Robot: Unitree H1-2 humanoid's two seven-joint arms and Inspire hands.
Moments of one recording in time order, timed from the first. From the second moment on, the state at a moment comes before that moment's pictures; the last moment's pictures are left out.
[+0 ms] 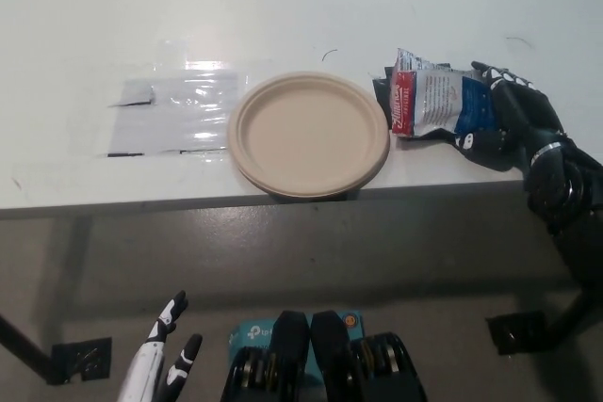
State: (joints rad) left_arm 0.11 0.14 -0.08 0.15 0.37 -0.30 0.10; right_arm -0.87 -0.31 0.30 0.95 -0.61 -0.04 -0.09
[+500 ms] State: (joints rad) left_arm 0.10 0.14 -0.09 0.15 0.38 -0.30 0.10; right_arm -0.92 -0.29 0.34 1.02 -0.61 -0.06 -0.08
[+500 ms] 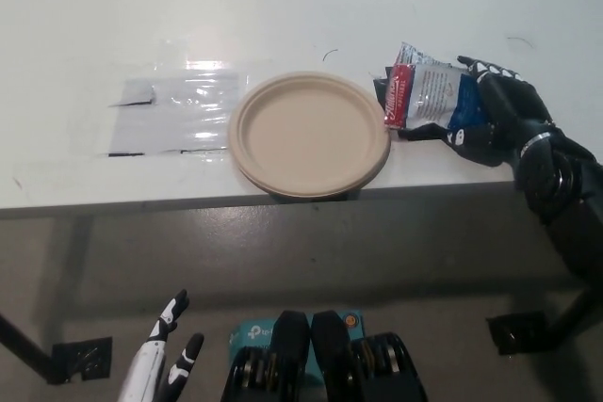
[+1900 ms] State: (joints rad) left_arm 0.11 0.14 -0.07 0.15 0.38 -0.30 0.10; right_arm -0.99 -0.22 0.42 1.32 -0.61 -0.20 -0.51
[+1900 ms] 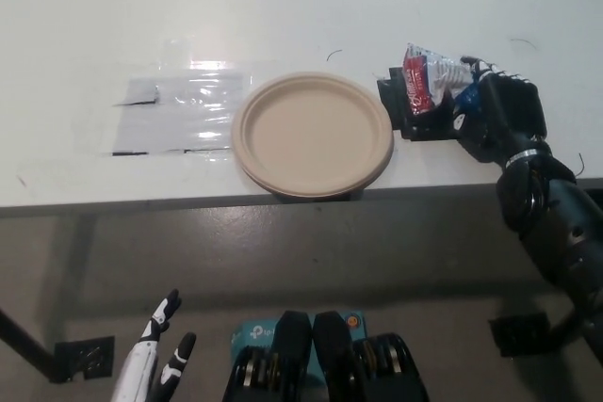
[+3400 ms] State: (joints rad) left_arm 0.10 0.14 -0.06 0.14 0.38 -0.30 0.10; right_arm -1.03 -0.26 0.60 1.06 -0.77 -0.28 -0.45
